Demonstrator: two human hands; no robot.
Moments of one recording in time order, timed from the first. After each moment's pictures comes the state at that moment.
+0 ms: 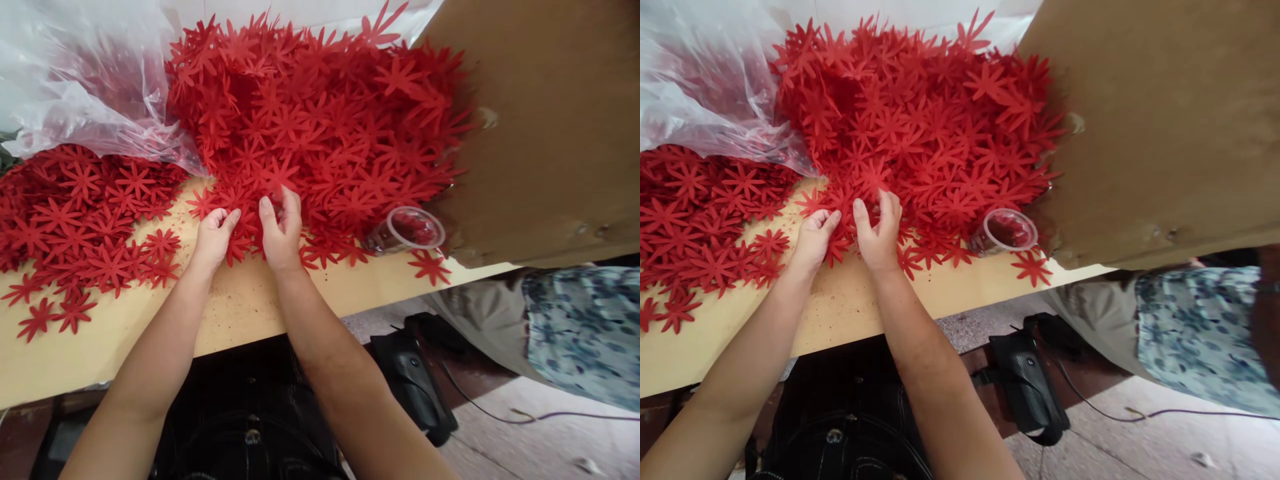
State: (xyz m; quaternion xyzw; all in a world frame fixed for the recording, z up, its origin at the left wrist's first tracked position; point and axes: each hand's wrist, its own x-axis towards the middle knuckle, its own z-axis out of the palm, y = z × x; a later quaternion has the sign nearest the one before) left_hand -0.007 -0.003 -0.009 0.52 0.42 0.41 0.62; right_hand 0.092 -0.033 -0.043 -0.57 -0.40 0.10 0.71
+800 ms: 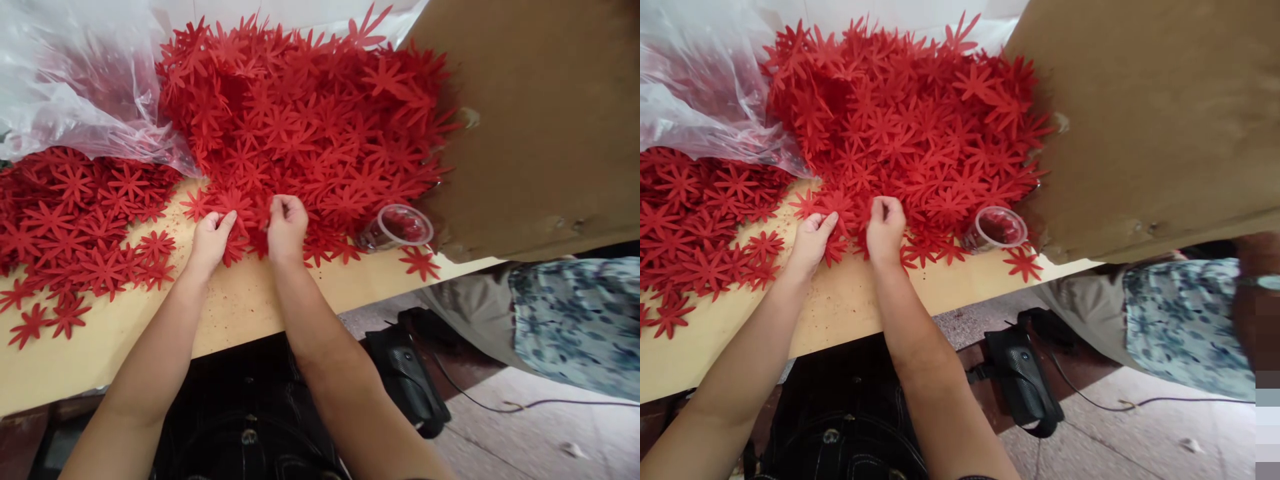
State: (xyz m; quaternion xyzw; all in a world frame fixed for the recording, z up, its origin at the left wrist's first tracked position) left_hand -0.008 0.004 -0.025 0.55 0.41 0.41 0.60; right_hand 0.106 -0.026 -0.050 -0.58 -0.27 0.19 0.74
